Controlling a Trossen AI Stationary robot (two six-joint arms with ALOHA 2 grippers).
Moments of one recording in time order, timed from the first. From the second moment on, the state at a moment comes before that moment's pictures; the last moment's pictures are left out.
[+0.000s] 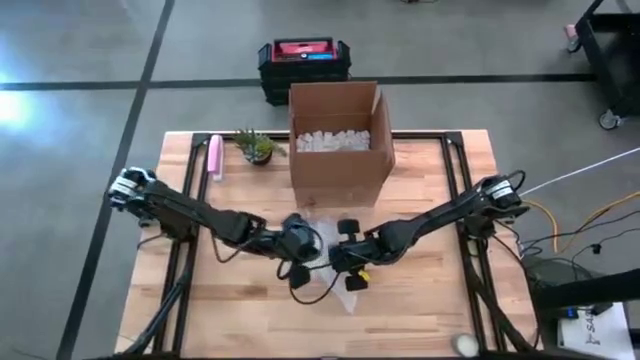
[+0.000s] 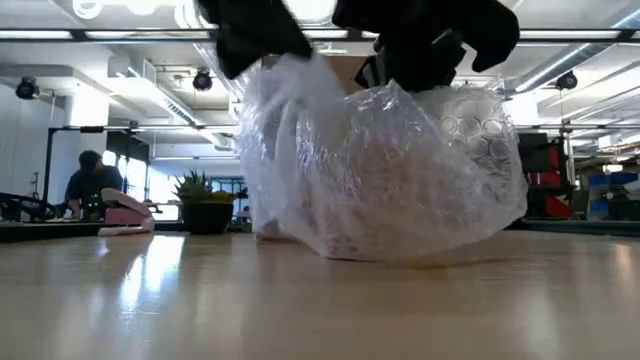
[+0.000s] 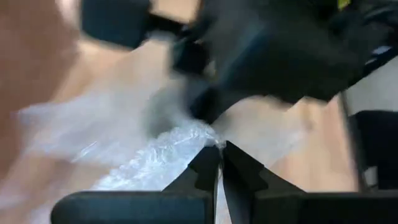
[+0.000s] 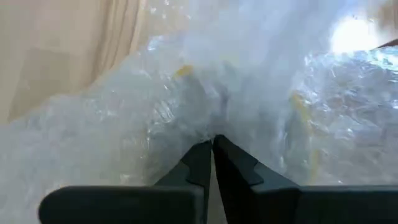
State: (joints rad) left arm -0.34 1.49 1.14 -0.40 -0.34 -0.51; right arm 0.30 1.88 1.31 -0.53 0.20 0.08
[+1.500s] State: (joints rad) left arm -0.37 1.43 0.97 -0.36 -0.50 -0.52; right arm 0.30 1.88 1.30 -0.51 0.20 0.07
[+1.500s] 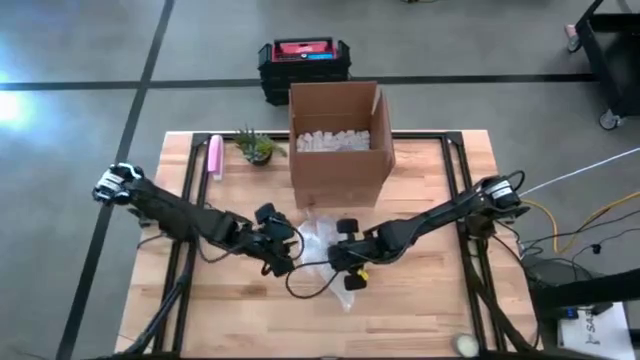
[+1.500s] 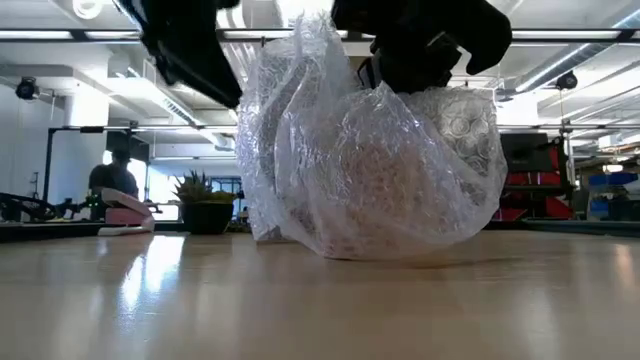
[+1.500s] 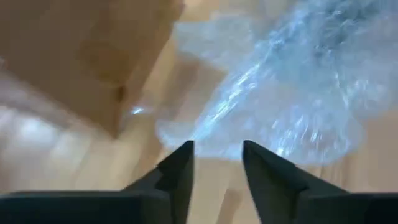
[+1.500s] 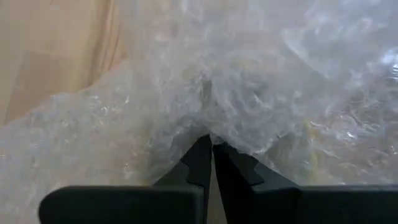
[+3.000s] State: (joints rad) left arm -0.29 1.73 1.08 -0.02 -0.27 -0.34; right arm 0.30 2.00 1.42 -0.66 0.12 0.03
